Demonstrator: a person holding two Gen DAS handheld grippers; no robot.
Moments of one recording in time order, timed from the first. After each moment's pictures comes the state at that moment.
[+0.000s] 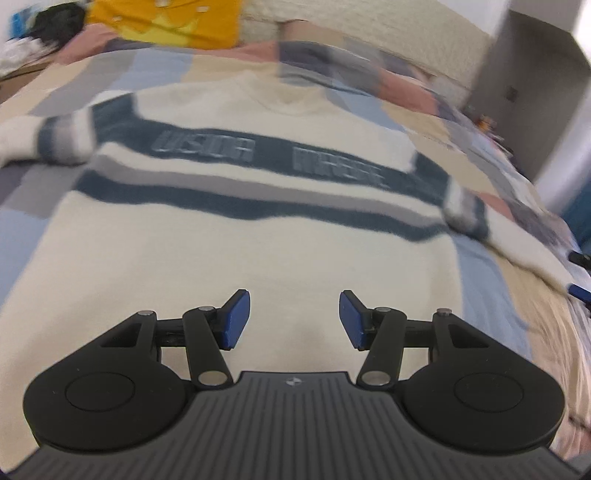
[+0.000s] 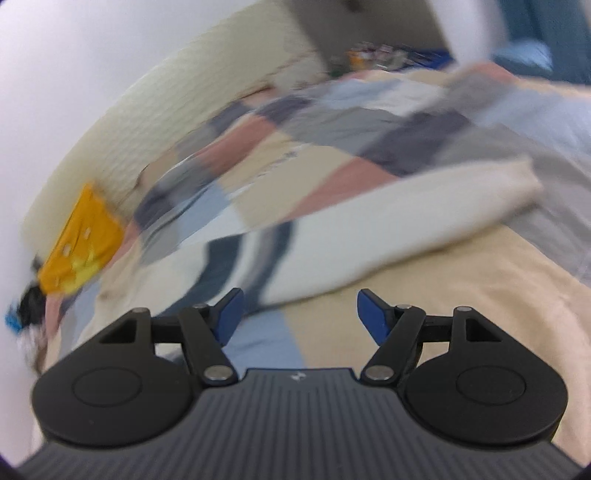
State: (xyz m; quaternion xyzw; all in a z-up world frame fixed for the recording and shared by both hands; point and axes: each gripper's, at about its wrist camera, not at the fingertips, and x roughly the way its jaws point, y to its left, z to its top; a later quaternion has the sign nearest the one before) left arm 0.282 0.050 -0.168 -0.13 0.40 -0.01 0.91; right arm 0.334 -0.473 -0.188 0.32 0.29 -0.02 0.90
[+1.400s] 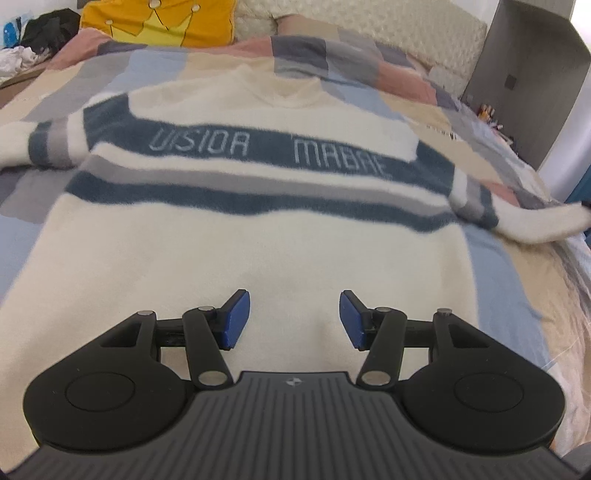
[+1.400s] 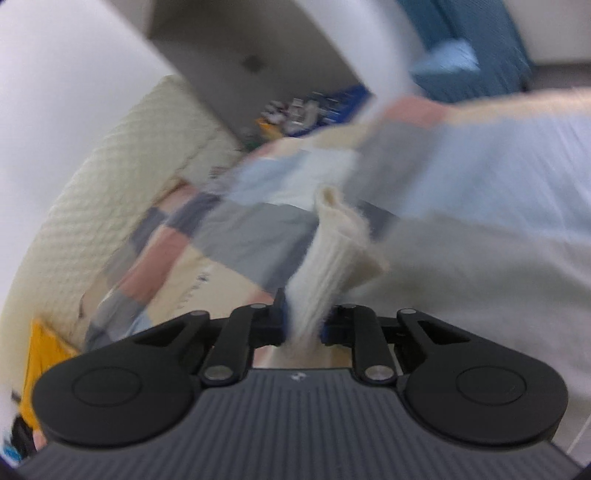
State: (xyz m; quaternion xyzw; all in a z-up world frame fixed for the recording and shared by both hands) left arm 0.289 0.051 -0.175 -0.12 0.40 0.00 0.91; right arm 0.429 -0.576 -0.163 0.36 0.21 -0.11 0.90
